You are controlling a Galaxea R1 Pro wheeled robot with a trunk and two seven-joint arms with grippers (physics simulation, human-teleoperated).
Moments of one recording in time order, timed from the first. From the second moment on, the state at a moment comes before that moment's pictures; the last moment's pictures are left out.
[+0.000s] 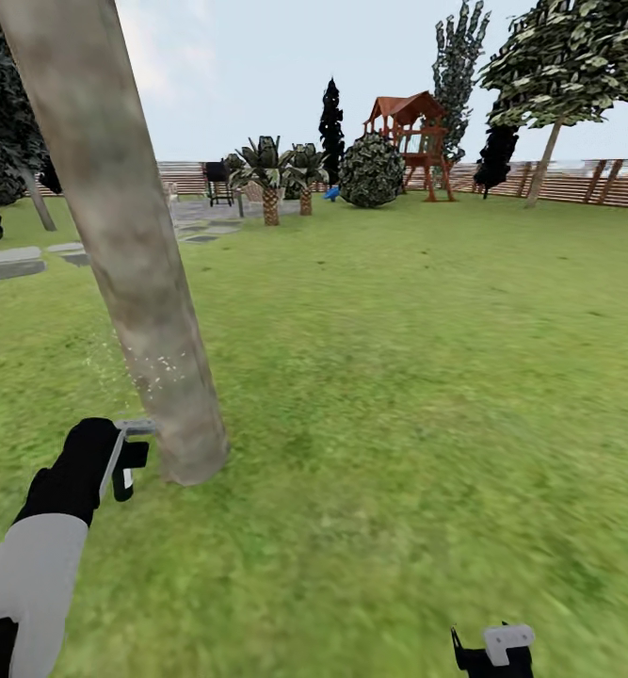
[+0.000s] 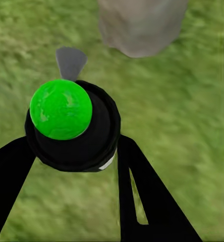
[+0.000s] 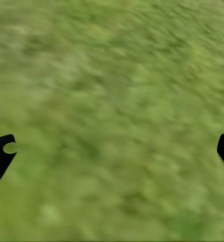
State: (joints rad) left arm -0.83 0.17 0.23 -0.90 -0.27 0.99 -0.10; right arm -0.36 -0.11 -0.12 -0.15 0.28 -0.58 -0.13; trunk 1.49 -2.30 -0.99
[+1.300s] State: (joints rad) left arm -0.67 0.14 0.22 -0.93 -0.30 0.98 -0.04; right arm -0.36 -0.11 -0.12 -0.15 0.28 -0.58 -0.13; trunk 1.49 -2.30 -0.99
